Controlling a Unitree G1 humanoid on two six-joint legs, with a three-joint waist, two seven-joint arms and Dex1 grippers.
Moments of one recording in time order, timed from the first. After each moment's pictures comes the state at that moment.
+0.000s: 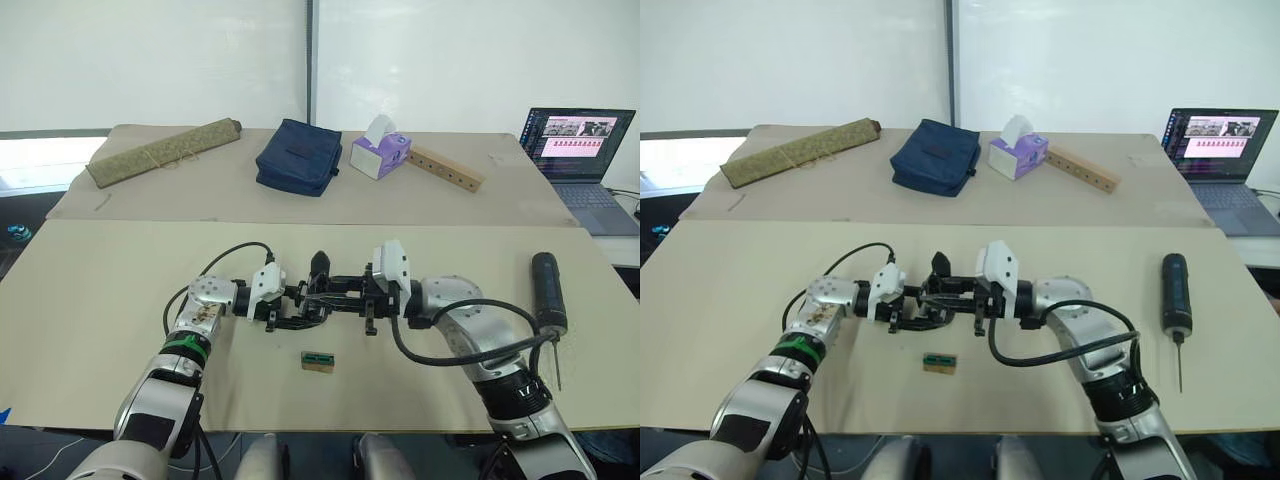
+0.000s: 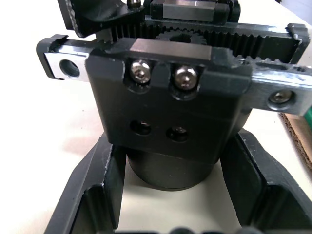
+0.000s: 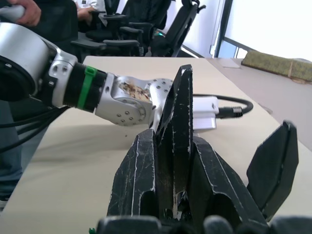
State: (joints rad) left arm -0.71 0.35 -0.13 0.89 -0.12 -0.36 -1.44; right arm -0.46 -0.38 0.24 -0.11 0.38 0.24 1.05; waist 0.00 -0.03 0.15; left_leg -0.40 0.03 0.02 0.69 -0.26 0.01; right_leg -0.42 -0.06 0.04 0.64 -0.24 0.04
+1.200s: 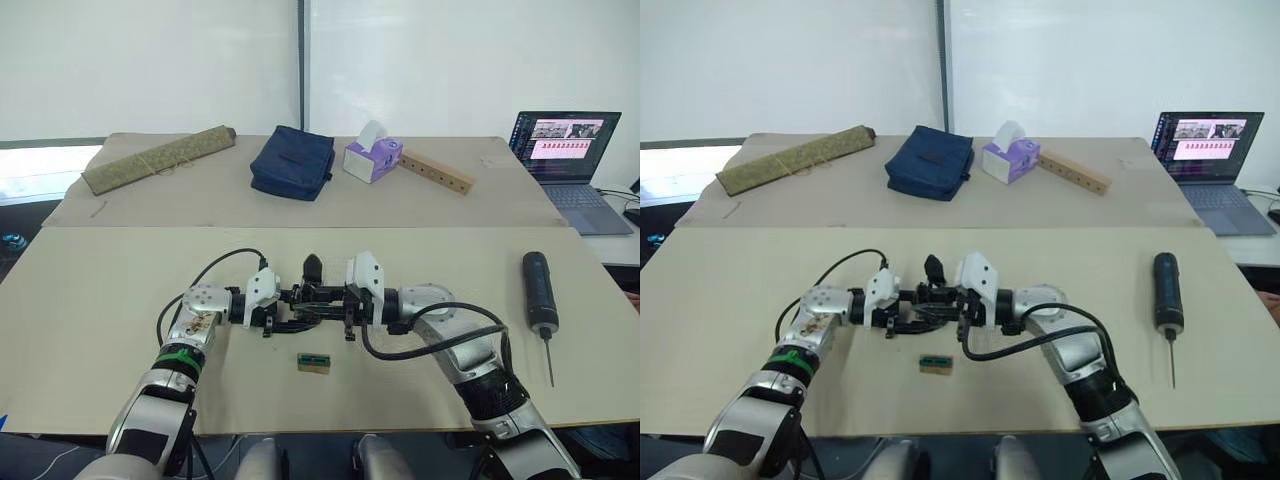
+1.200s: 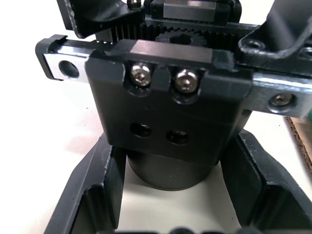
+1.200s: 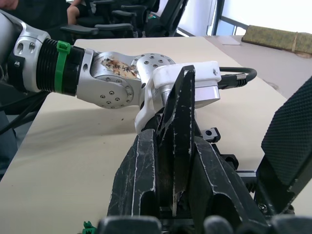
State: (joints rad) left arm -0.62 0.36 -0.13 0.80 -0.13 -0.32 -1.39; right arm -0.47 -0.33 0.31 -0.05 0.30 0.30 0.99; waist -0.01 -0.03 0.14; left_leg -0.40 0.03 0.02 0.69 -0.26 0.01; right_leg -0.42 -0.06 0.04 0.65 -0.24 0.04
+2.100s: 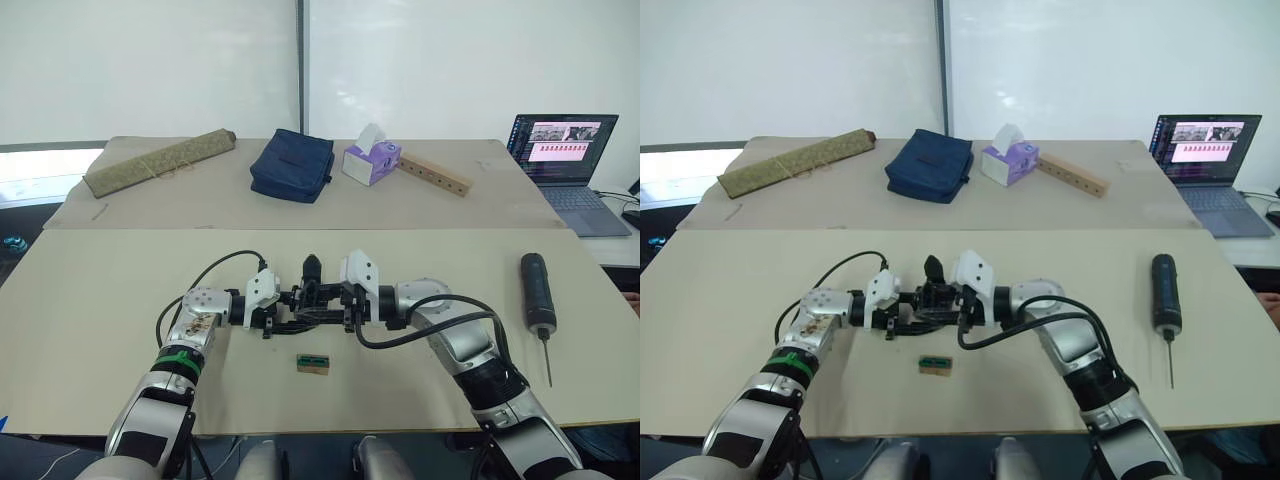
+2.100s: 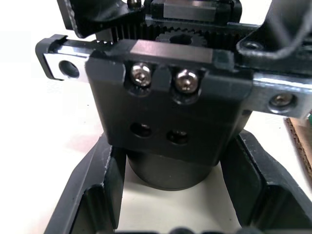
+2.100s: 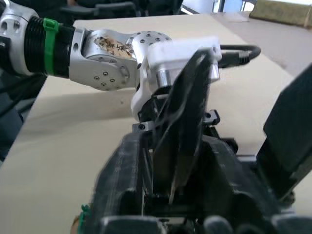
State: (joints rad) left arm -0.61 0.37 -0.13 0.78 -0.13 -0.28 -1.38; right arm -0.53 -0.35 0.33 -0.01 0.32 0.33 1.03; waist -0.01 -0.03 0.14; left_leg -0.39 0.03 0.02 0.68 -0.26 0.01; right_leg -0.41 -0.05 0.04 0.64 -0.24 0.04
